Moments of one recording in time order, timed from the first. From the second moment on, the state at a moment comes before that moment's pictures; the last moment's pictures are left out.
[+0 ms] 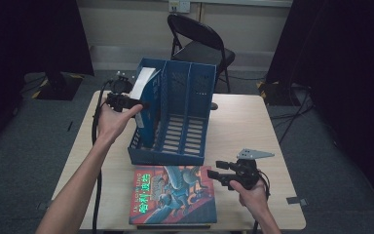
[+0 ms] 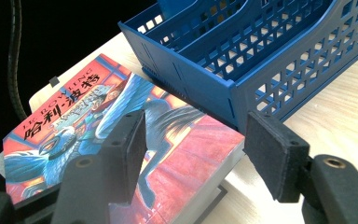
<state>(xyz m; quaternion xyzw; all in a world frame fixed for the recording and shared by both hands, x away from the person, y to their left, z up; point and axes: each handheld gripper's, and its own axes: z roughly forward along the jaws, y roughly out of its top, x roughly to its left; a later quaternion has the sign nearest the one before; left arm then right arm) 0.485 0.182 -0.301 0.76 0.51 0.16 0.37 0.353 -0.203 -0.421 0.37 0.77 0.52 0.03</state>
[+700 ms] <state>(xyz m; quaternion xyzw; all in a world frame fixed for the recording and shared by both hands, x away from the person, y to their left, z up) 0.476 0.192 -0.355 0.75 0.51 0.13 0.40 0.353 -0.198 -0.423 0.37 0.77 0.51 0.03</state>
